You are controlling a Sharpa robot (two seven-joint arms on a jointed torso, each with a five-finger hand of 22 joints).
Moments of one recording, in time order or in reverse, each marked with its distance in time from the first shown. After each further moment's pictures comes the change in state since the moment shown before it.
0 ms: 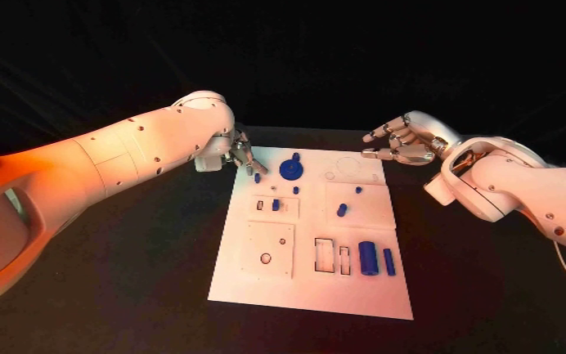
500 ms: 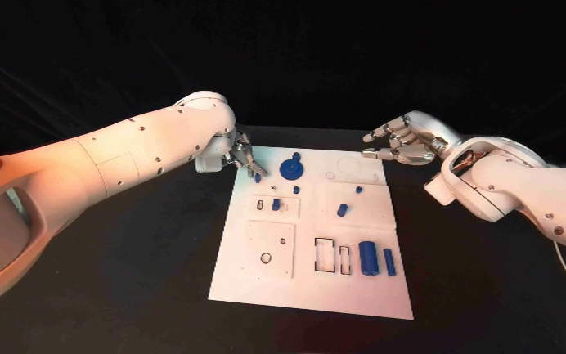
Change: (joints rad) left arm -0.001 0.000 -0.001 0.002 0.003 0.021 0.004; left_hand 0.029 0.016 0.003 -0.003 0.000 0.004 -0.004 0.004 0.003 0.010 -0.003 0.007 0.006 -0.003 -0.004 0.000 0.000 0.000 0.000 0.000 0.002 0.000; right arm 0.000 0.003 0.000 -0.004 0.000 0.001 0.000; right_hand 0.000 0.000 0.000 0.000 0.000 0.000 0.000 0.000 0.000 0.000 0.000 0.000 0.000 0.000 0.000 0.000 0.001 0.000 0.000 0.000 0.000 0.001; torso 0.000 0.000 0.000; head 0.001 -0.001
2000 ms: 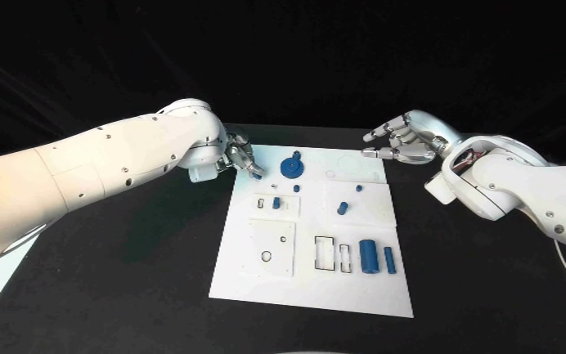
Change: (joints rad) left arm -0.009 -0.155 -0.015 0.229 0.074 -0.166 0.063; left_hand 0.078 -0.124 0.580 -0.063 0.030 -0.031 0.005 0.052 0.060 0.018 -0.004 -0.012 -0.004 0.000 -0.004 0.000 0.000 0.000 0.000 -0.007 -0.003 0.000; right arm -0.001 -0.001 -0.001 -0.001 0.002 0.009 0.000; right_hand 0.000 0.000 -0.003 0.003 0.008 0.000 0.000 0.000 0.000 0.000 0.000 0.000 0.000 0.000 0.000 0.000 -0.001 0.000 0.000 0.000 0.000 -0.001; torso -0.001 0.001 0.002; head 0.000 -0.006
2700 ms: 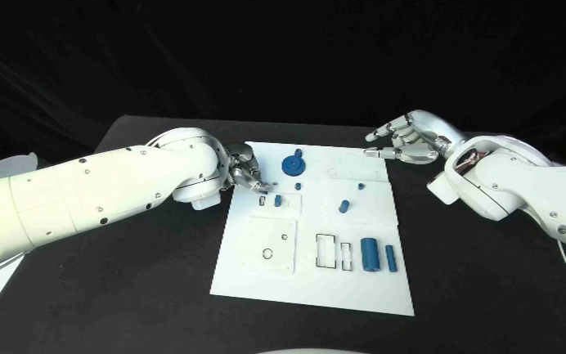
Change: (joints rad) left arm -0.072 -0.122 -0.005 0.262 -0.078 -0.185 -0.028; left_hand -0.031 -0.031 0.042 -0.023 0.024 0.005 -0.001 0.010 0.004 0.012 -0.005 0.000 -0.004 0.000 0.000 0.000 0.001 0.000 0.000 0.000 0.013 0.000; right arm -0.003 -0.002 -0.002 -0.001 0.003 0.004 -0.001; right_hand 0.000 0.000 0.000 0.000 0.000 0.000 0.000 0.000 0.000 0.000 0.000 0.000 0.000 0.000 0.000 0.000 0.000 0.000 0.000 0.000 0.000 0.000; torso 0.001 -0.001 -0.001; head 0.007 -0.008
